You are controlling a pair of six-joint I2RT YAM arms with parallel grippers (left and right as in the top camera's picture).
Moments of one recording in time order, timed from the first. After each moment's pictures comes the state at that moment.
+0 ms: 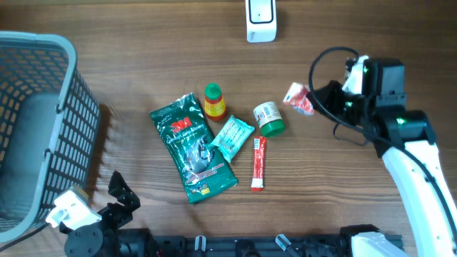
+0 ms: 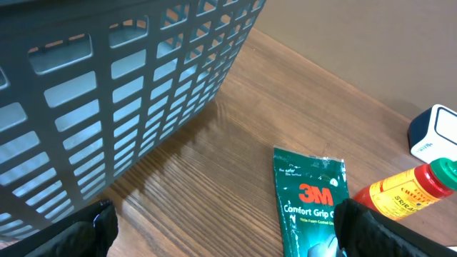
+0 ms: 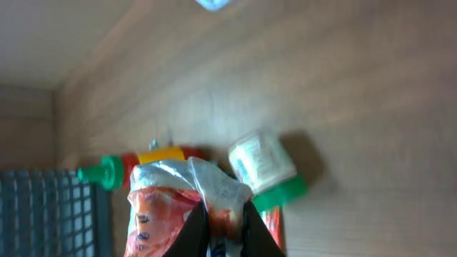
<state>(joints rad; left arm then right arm) 0.01 0.01 0.66 -1.09 -0.31 -0.49 0.09 1.26 1.08 -0.67 -0.38 0.59</state>
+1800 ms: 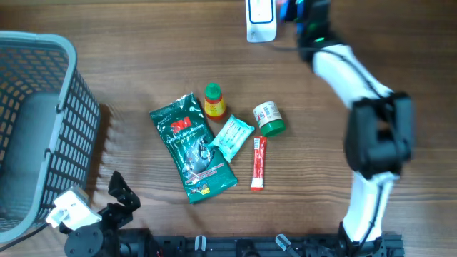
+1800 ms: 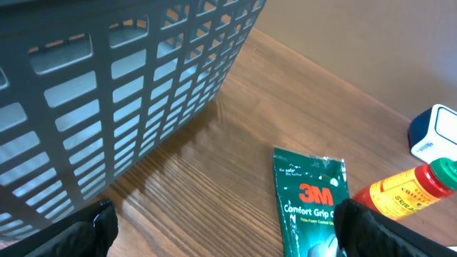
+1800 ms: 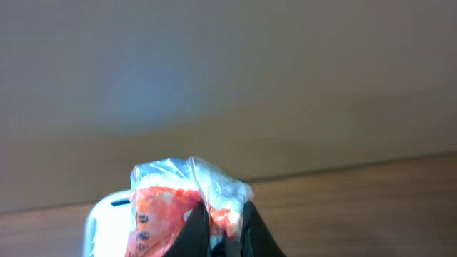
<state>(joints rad) 0.01 0.01 0.66 -1.10 -0.31 -0.49 0.19 2.15 1.68 0.12 0.24 0.21</state>
